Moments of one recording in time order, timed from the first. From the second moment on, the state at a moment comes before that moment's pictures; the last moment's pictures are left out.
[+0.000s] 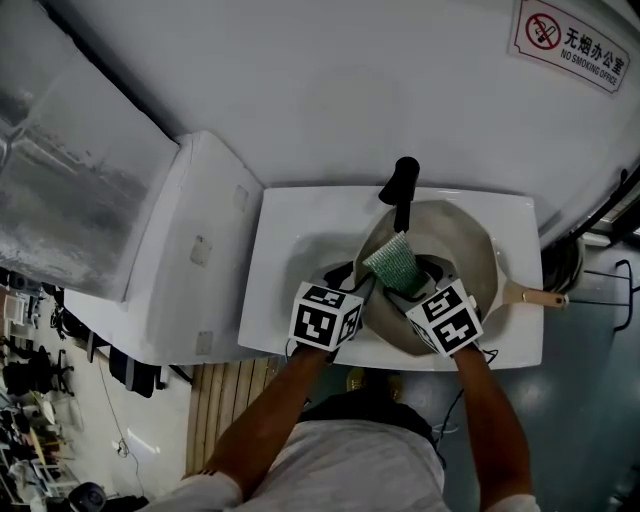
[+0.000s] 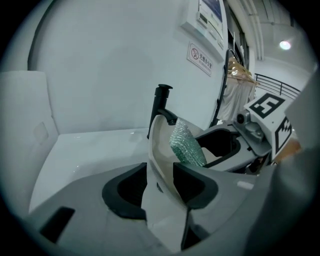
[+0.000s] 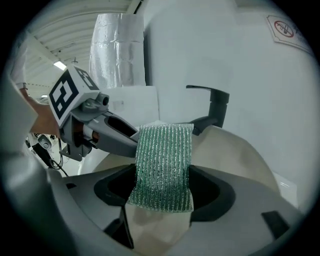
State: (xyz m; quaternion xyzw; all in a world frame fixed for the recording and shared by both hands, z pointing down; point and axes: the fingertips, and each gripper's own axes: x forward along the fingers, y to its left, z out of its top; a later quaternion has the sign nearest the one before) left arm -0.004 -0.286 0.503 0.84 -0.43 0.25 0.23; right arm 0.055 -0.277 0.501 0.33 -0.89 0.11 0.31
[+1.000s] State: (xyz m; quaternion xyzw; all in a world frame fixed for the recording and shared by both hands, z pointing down) left arm -0.004 -0.290 0.507 0.83 -0.44 0.24 0.25; right arm 0.048 -0.315 0.547 0.32 -0.85 0.11 0.40
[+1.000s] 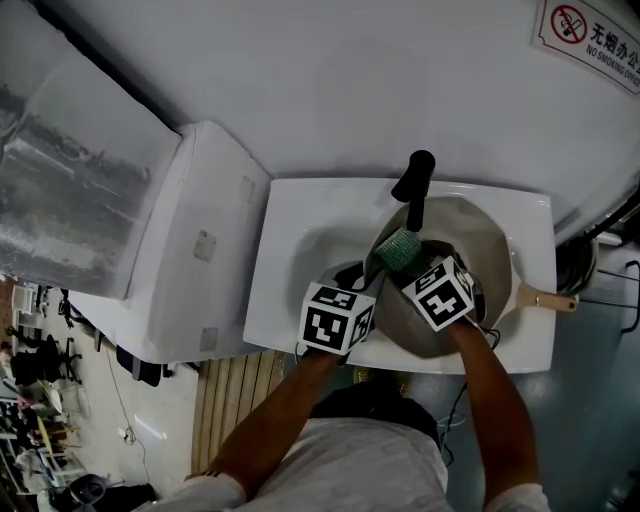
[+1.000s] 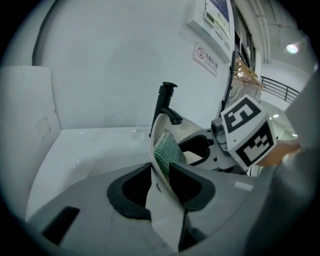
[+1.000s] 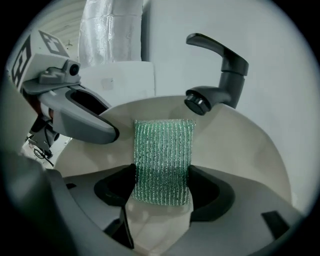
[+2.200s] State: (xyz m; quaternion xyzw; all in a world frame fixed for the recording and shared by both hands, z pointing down) left arm -0.004 -0.290 0.505 0.83 -0.44 0.23 0.26; right arm 0.061 -0.268 0.557 0.31 -0.81 0.18 0.46
